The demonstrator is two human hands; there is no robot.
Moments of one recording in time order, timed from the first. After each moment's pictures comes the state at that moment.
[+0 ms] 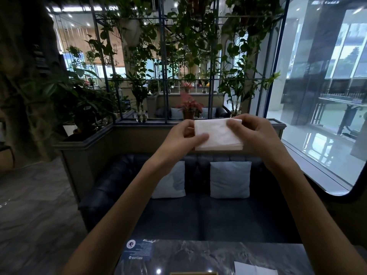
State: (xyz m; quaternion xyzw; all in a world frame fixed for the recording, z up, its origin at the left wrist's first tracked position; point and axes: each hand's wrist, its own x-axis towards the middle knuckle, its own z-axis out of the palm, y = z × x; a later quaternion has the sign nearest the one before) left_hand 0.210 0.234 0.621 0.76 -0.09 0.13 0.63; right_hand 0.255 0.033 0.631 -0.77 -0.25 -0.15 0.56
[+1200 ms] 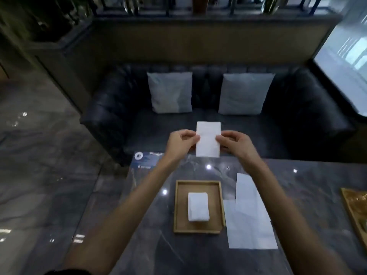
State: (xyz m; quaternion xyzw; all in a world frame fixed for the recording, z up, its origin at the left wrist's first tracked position) left_hand 0.269 0.259 0.340 0.72 0.20 0.03 0.66; right_hand 0.318 0.078 0.340 -0.75 -0.02 0.17 0.64
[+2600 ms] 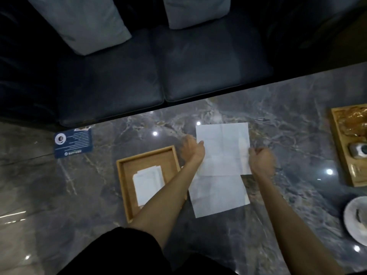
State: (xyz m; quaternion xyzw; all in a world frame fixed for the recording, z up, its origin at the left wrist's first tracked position) left_hand 0.377 0.019 -0.009 0.85 0.32 -0.27 0.33; right_hand 0.342 -0.186 -0.030 -0.86 0.42 0.14 0.26
